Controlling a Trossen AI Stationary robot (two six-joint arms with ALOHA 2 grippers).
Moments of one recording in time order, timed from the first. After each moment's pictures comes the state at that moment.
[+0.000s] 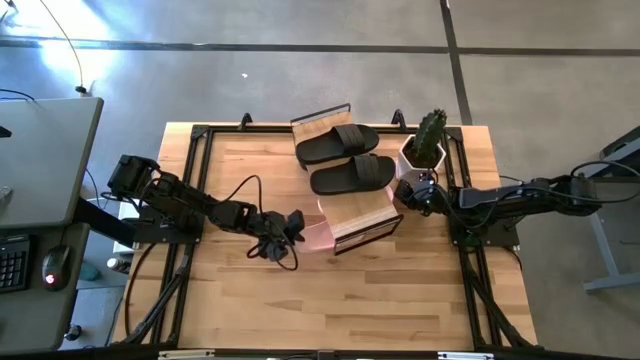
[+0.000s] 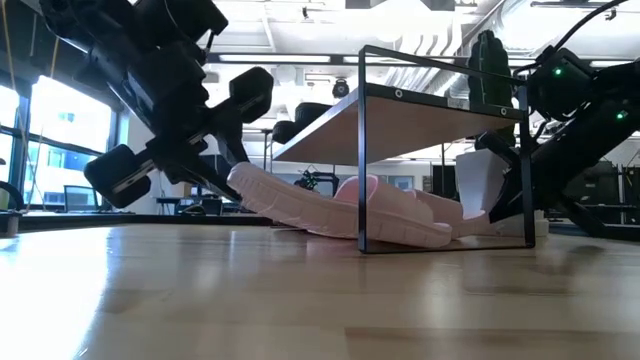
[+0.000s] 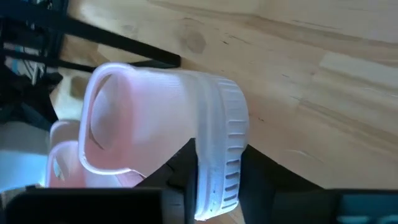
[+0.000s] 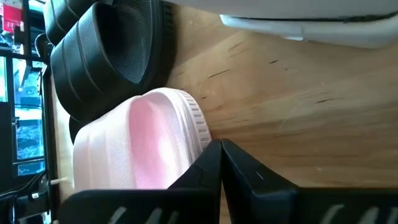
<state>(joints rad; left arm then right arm) -0.06 1.56 0.61 0.20 -0.07 1.08 -0.22 1.00 0.10 0.17 0.28 1.54</state>
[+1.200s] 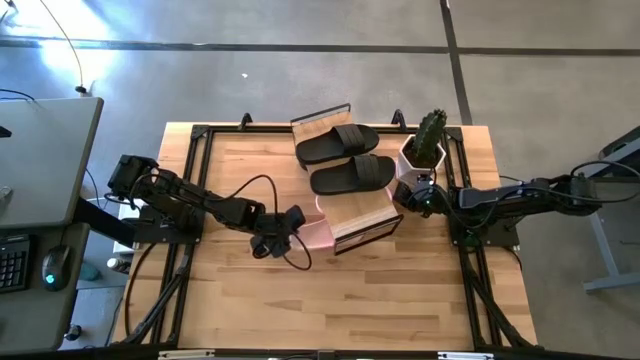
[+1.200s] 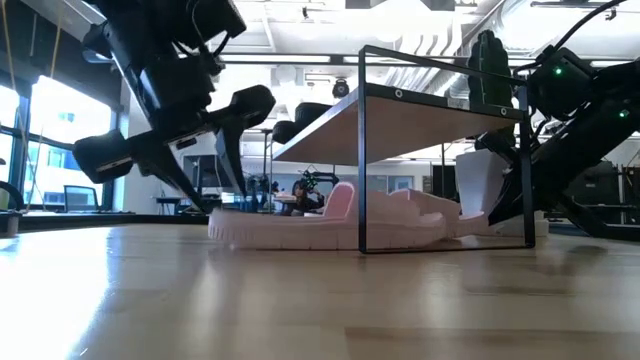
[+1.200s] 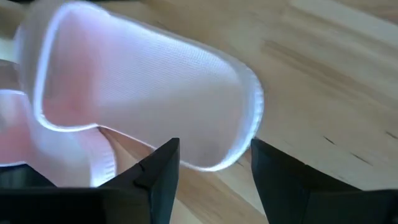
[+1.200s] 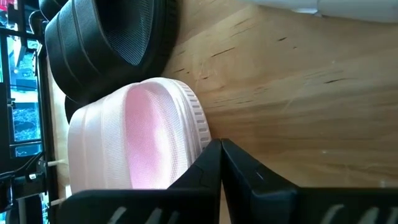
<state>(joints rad) -0.06 1.56 0.77 -0.25 -0.15 0.96 -0.22 1.00 0.11 0.16 0.23 1.52</state>
